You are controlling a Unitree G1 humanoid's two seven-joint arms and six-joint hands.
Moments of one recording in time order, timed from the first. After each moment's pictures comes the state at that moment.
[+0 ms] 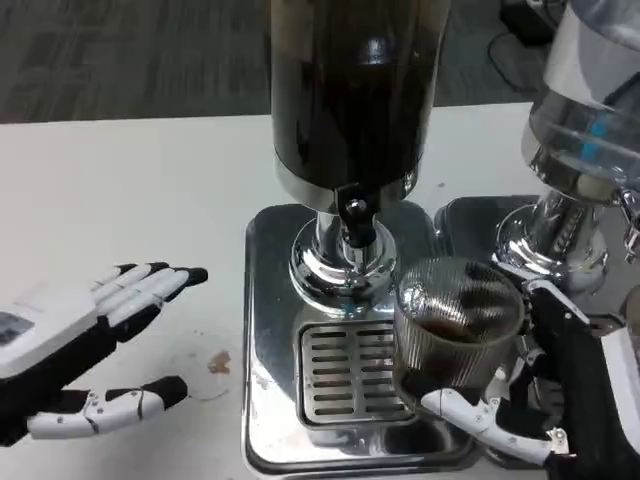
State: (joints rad) left arm 0.05 0.86 0.07 0.43 0.45 -0.99 -0.20; right arm 0.53 -0.04 0.21 -0.33 -0.43 -0.26 -0.26
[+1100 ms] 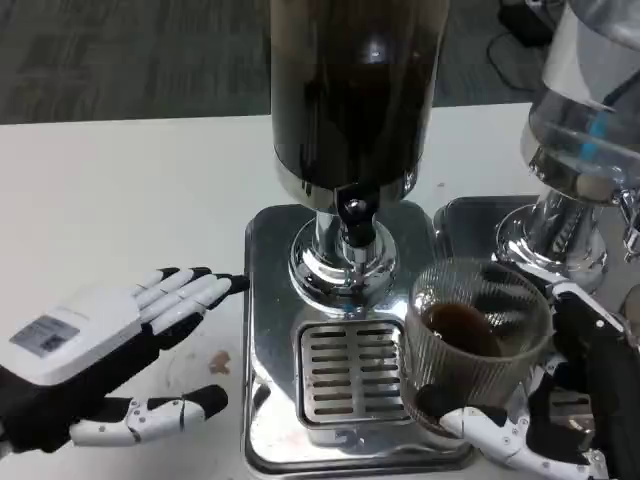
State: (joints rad) left arm 0.09 0.83 0.02 0.28 0.48 -0.91 -0.17; right arm 0.68 -0.07 0.20 -0.53 -0.36 -0.27 -0.16
